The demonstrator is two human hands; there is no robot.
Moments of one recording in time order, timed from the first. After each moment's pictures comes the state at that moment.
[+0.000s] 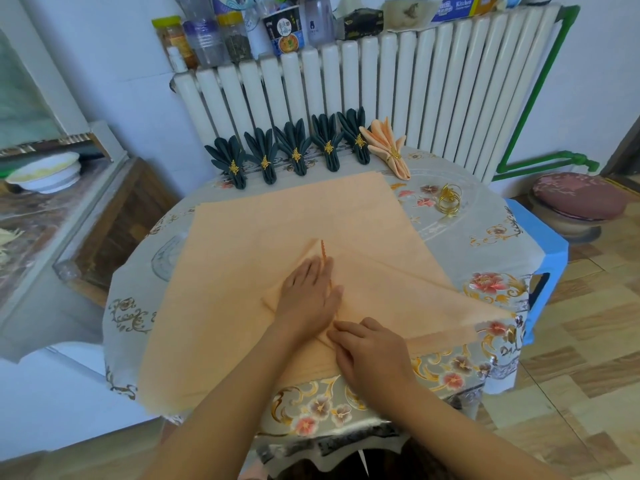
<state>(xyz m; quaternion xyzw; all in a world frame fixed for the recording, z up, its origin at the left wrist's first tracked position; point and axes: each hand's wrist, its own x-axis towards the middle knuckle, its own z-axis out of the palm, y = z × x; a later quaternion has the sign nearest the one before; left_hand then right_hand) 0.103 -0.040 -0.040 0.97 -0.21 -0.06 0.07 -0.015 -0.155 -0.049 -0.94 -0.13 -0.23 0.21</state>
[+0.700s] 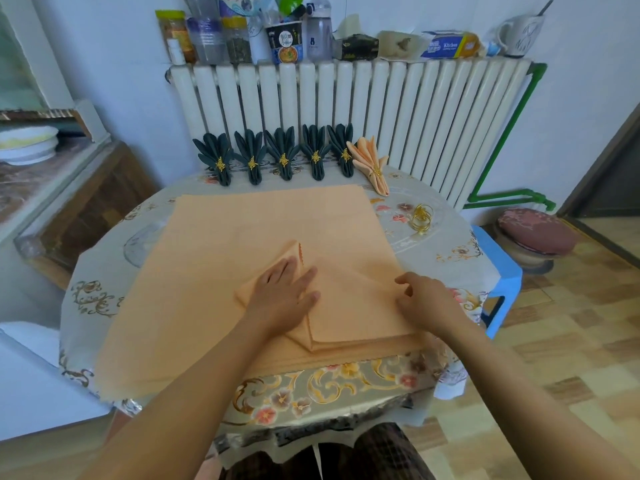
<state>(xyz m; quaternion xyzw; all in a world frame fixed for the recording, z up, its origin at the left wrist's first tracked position) 0.103 -0.037 -0.039 0.97 -0.22 -0.08 0.04 0.019 -0.284 0.003 -0.98 0.11 0.03 0.19</state>
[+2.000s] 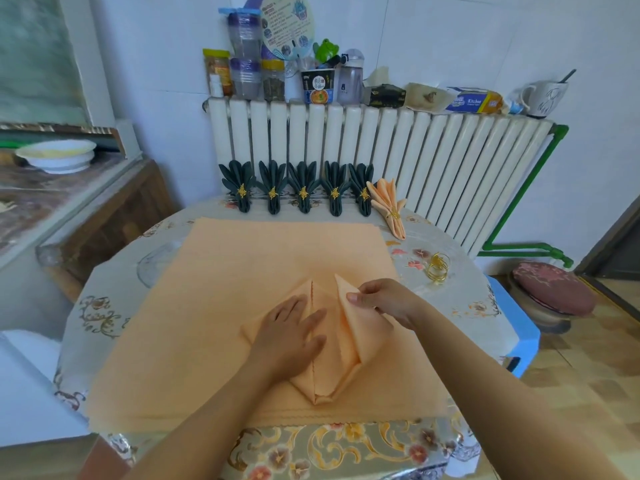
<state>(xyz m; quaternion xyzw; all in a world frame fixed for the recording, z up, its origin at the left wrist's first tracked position) 0.098 -0.041 -0.039 0.97 -0.22 -0.04 0.06 0.122 -0.259 0.022 -0.84 0.03 0.17 0.51</state>
